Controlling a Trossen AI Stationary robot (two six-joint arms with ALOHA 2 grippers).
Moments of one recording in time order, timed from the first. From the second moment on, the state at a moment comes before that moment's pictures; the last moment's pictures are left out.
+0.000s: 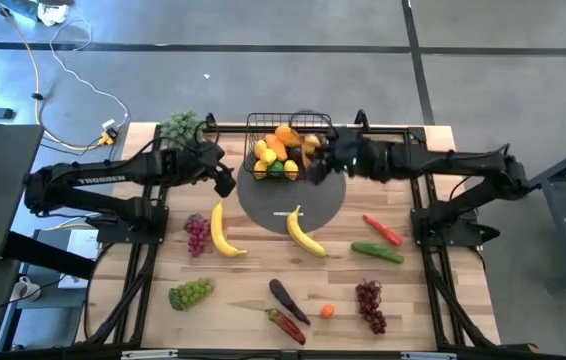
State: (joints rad) left arm 0.38 1.05 0.81 -0.59 -0.40 -0.34; right arm -0.11 1.38 1.30 -0.47 0.44 0.54
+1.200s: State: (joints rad) left arm 0.52 1.05 0.81 -0.53 -0.37 -0.55; right arm -0.52 1.84 1.29 -0.14 0.04 -0.25
